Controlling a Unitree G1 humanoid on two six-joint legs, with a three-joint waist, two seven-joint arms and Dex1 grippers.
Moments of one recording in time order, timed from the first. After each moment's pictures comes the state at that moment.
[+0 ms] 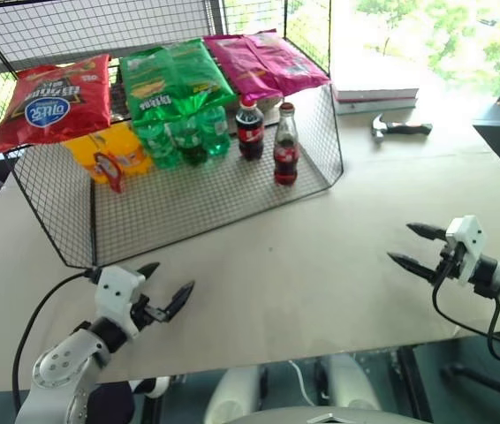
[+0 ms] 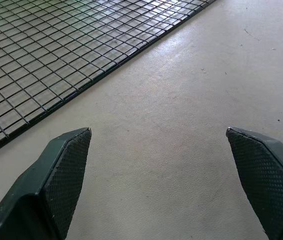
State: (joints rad) left arm 0.40 0.51 0.30 -0.35 -0.35 0.19 -0.64; right arm -0.13 -0.67 -0.17 0.22 0.37 0.00 1.08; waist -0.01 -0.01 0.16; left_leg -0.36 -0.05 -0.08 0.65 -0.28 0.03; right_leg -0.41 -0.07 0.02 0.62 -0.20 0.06
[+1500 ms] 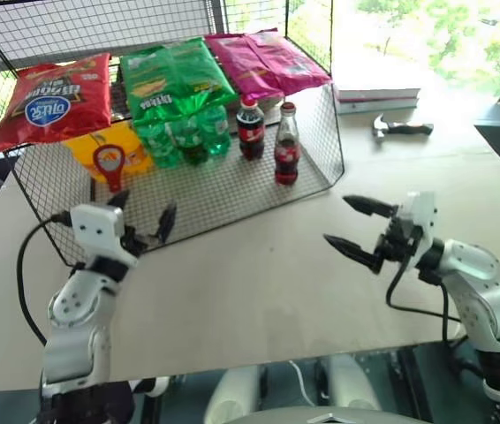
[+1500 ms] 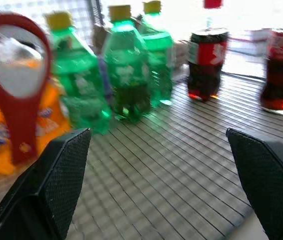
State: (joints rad) left arm -0.04 0.41 0.36 -0.22 -0.28 0.08 -0.34; right arm -0.21 -0.46 0.00 -0.41 0.54 0.33 0.84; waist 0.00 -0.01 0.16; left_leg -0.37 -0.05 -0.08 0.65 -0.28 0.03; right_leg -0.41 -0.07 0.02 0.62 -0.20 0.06
